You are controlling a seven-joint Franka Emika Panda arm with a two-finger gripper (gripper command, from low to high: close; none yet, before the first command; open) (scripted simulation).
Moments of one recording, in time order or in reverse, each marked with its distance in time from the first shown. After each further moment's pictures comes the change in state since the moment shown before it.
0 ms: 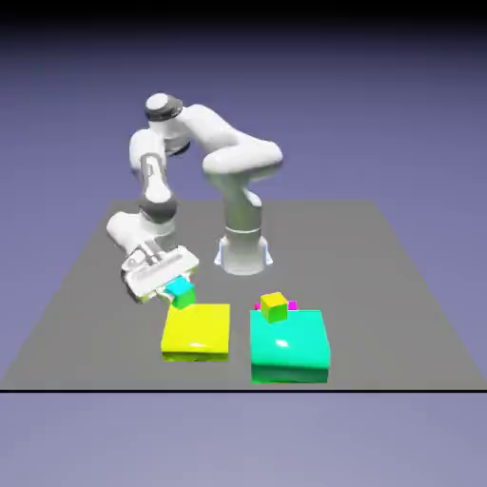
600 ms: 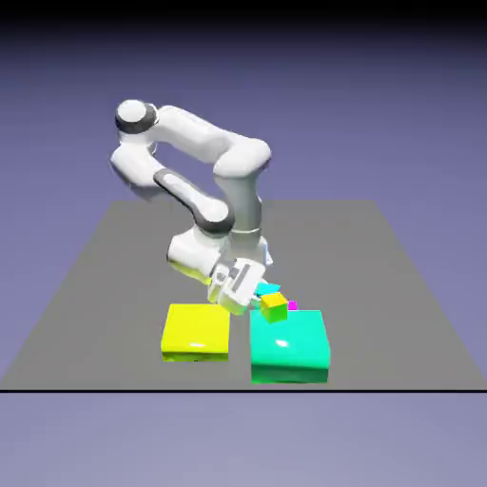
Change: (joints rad) arm 0.405 0.028 -0.121 -0.115 0.142 0.197 -0.286
